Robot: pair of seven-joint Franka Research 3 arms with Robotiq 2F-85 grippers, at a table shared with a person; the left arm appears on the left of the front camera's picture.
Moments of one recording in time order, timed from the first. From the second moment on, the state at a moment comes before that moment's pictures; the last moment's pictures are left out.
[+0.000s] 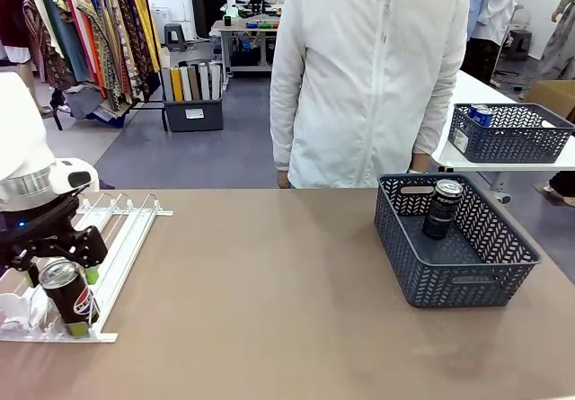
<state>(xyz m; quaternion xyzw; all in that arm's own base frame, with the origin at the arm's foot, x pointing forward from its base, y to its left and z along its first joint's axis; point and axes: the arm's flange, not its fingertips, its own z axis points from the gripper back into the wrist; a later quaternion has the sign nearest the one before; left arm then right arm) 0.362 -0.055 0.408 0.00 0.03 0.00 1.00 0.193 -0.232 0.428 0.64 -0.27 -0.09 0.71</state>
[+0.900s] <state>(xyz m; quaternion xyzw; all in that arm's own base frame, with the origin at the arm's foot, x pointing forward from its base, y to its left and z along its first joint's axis) 0.359 -0.056 0.408 0.00 0.04 0.00 1.00 0.193 -0.232 0.428 0.64 -0.27 -0.09 0.71</state>
